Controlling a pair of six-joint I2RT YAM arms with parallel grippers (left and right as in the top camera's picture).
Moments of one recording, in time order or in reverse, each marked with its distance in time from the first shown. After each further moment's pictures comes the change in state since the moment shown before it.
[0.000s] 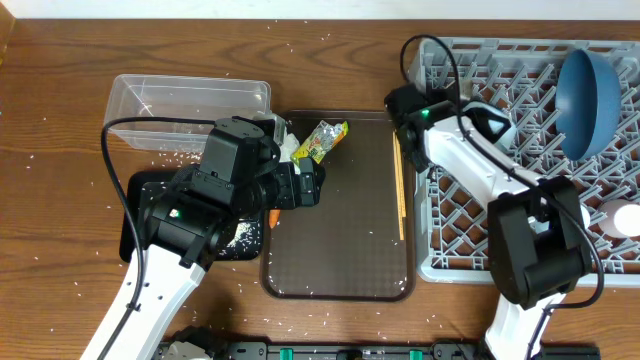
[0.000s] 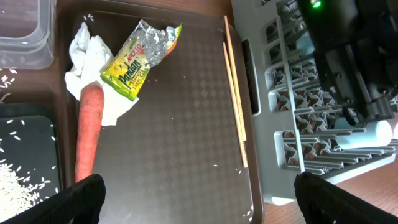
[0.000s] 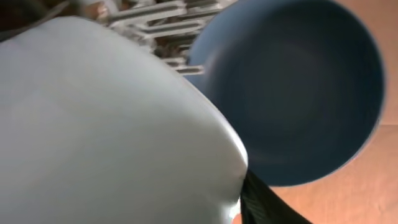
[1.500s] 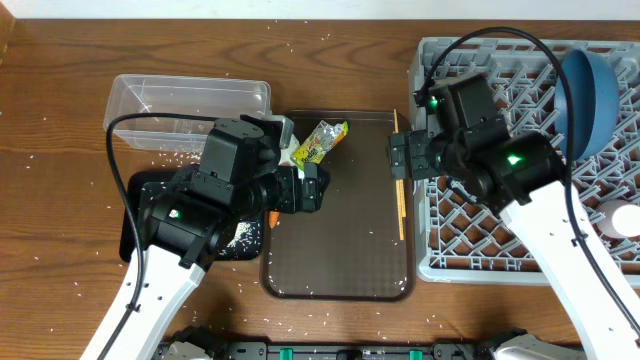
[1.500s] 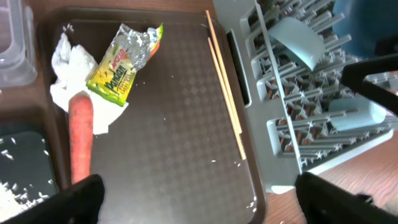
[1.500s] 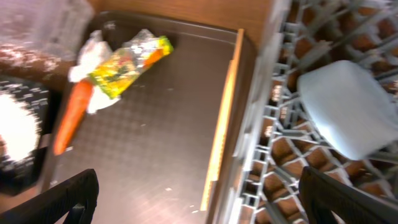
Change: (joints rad) left arm 0.000 -0.002 0.000 0.008 0.052 0.114; right arm 0.042 -0.570 0.008 -0.034 -1.214 0.106
